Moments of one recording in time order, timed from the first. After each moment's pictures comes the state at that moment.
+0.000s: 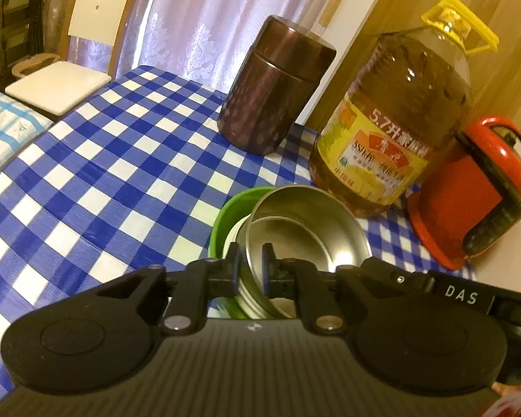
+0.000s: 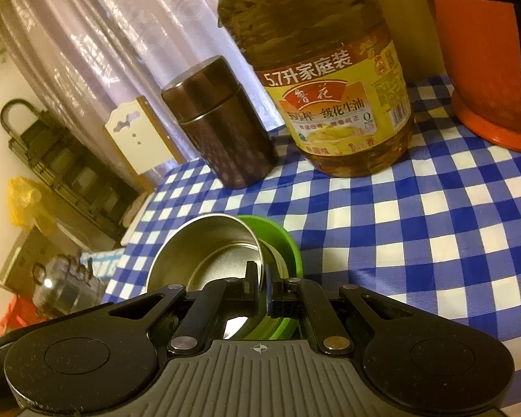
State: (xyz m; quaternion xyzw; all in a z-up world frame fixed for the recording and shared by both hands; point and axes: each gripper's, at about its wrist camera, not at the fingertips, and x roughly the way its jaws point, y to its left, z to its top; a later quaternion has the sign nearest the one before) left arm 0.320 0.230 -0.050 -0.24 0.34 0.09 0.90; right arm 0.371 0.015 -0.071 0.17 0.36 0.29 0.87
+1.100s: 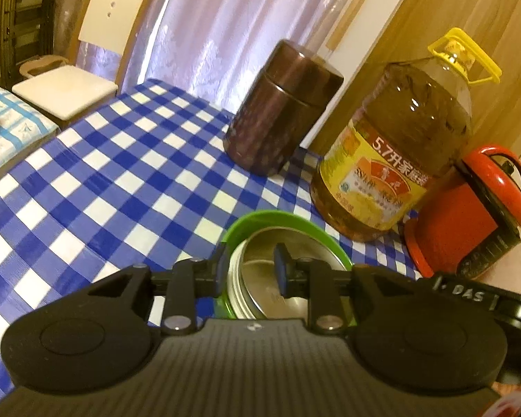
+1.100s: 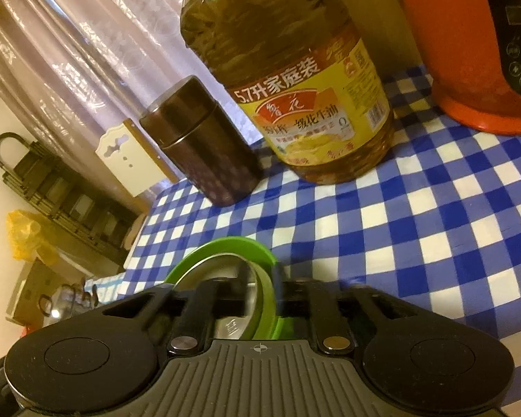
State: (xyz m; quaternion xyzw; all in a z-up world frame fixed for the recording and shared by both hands) left arm 0.312 0.236 -0.045 -0.26 0.30 0.11 0.91; right arm 0.382 0.000 -0.070 0.22 0.36 0.27 0.87
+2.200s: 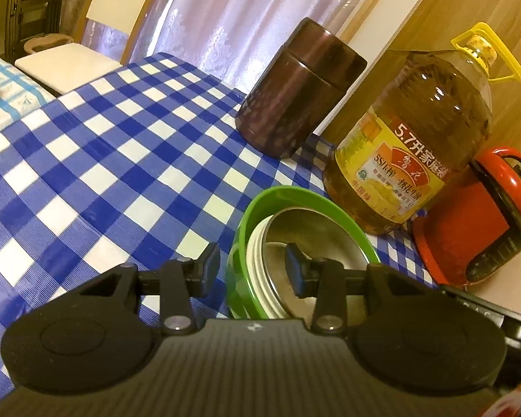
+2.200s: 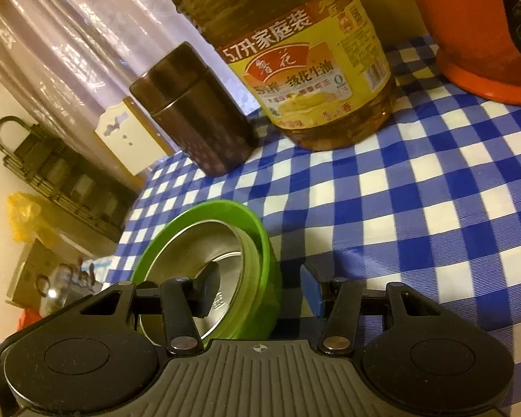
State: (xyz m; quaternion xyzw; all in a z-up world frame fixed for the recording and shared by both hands) left arm 0.317 0.245 -0.087 -0.29 0.31 0.11 0.90; right arm 0.387 0.005 -0.099 0.21 0.39 0.29 0.85
